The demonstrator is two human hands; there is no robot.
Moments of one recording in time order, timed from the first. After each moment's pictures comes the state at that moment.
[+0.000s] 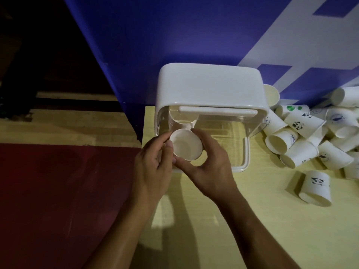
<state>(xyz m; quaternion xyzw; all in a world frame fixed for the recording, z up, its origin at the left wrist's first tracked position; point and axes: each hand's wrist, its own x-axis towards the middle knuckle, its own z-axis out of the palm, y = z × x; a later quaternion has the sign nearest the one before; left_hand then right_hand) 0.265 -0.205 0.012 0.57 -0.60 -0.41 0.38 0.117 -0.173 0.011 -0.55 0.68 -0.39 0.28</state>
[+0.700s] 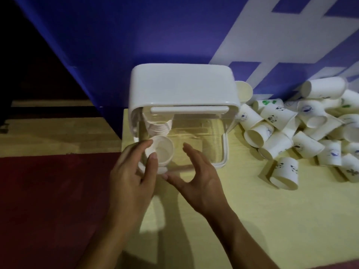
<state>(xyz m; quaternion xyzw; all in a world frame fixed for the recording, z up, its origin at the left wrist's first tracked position) 0.256 -0.182 0.024 0.55 -0.68 -0.31 0.37 0.092 -0.127 -0.005 -0.54 0.74 -0.30 0.27</state>
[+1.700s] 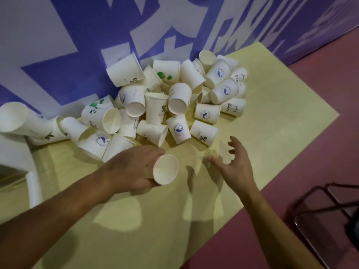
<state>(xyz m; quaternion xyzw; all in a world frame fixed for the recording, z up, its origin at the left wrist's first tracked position) -0.154 -0.131 -0.027 0.05 -0.94 -0.34 -0.01 -0.346 0.121 -0.042 -0.15 0.91 -0.35 0.19</state>
